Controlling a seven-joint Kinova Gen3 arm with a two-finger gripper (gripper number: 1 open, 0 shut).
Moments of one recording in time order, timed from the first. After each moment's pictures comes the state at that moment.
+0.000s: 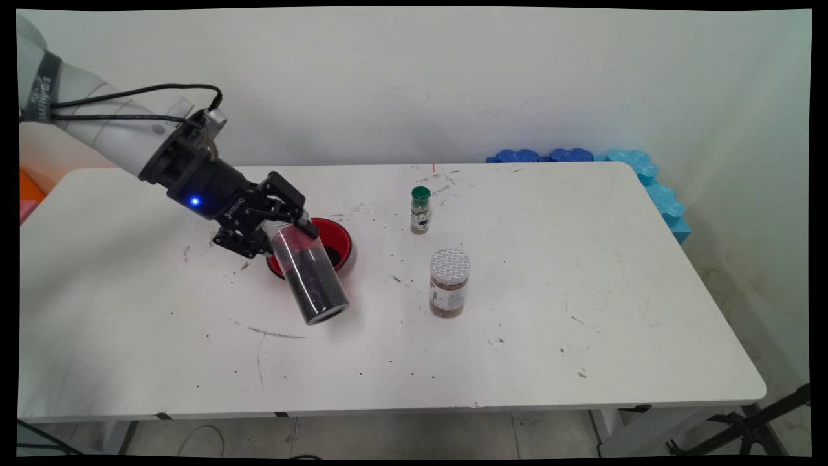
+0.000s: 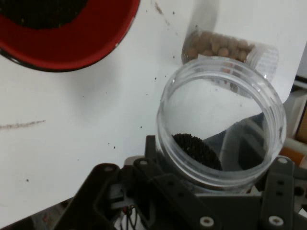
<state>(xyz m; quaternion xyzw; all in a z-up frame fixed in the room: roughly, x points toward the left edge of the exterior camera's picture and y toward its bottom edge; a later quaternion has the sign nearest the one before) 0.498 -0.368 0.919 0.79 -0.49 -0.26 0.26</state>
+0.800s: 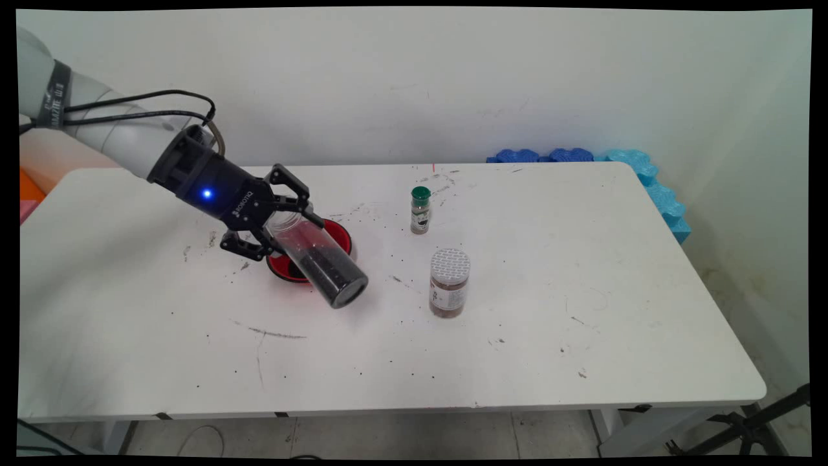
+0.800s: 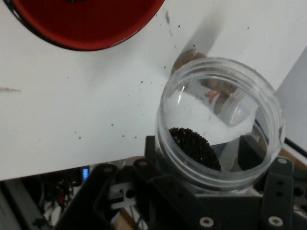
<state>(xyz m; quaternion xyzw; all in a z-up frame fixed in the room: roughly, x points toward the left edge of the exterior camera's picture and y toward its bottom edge) 0.503 -0.373 0.908 0.85 -0.35 -0.31 0.23</state>
